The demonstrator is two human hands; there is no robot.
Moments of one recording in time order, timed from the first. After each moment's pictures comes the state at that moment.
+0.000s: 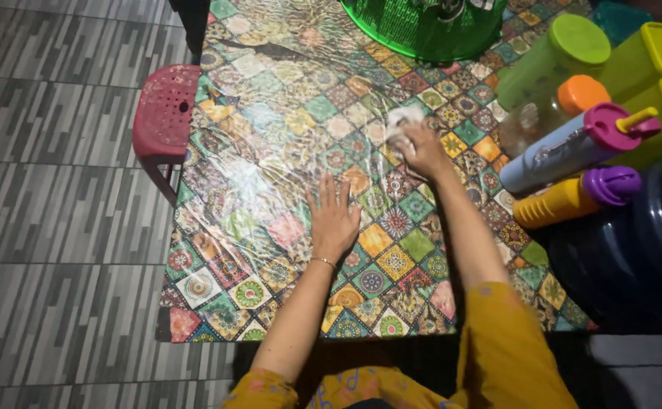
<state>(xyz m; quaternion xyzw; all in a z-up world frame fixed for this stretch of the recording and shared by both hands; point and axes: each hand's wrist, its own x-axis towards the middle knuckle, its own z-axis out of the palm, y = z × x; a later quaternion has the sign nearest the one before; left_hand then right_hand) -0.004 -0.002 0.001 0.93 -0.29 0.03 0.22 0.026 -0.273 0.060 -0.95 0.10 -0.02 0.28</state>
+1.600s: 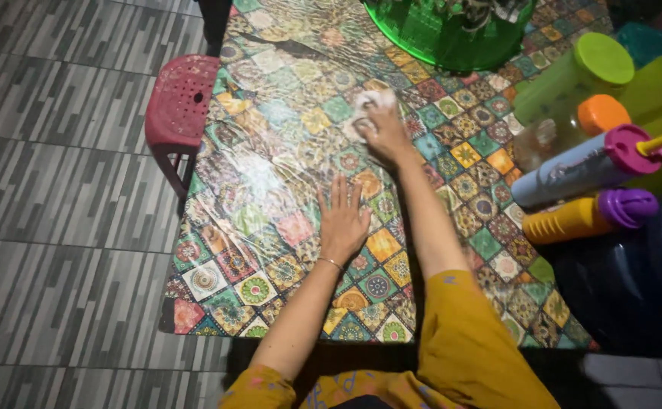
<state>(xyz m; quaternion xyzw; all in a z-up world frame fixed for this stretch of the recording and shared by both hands) -0.003 0.000 0.004 0.93 -0.28 0.05 0.23 0.136 -0.236 0.002 -0.97 0.06 -0.07 0.21</state>
